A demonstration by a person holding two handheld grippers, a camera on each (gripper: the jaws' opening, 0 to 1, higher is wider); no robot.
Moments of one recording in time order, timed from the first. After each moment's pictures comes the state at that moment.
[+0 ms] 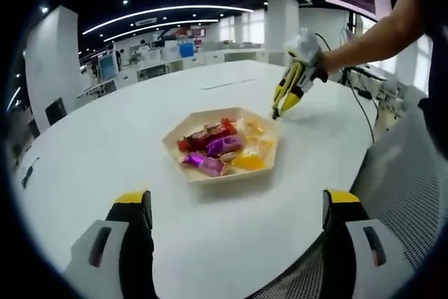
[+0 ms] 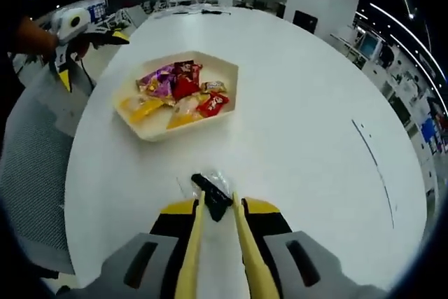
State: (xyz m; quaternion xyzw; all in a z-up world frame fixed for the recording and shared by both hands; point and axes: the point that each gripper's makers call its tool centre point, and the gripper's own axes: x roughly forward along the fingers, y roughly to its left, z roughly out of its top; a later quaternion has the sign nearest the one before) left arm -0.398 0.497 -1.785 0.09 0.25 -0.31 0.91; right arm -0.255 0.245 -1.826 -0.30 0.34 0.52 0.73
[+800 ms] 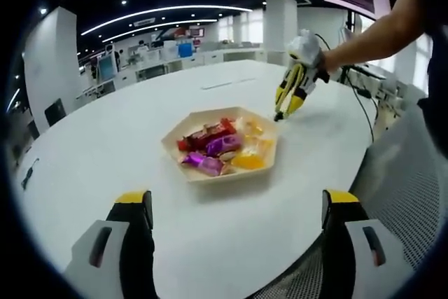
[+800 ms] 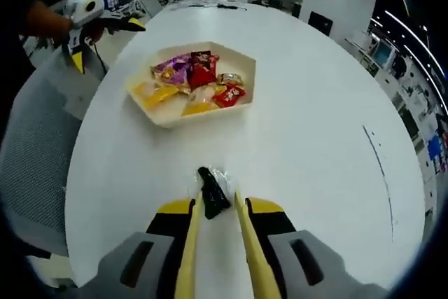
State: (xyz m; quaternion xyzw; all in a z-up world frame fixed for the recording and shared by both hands) left arm -0.399 0.497 -1.785 0.10 0.25 -0.31 0.91; right arm -0.269 0.249 -1.836 -0.35 0.31 0.57 0.67
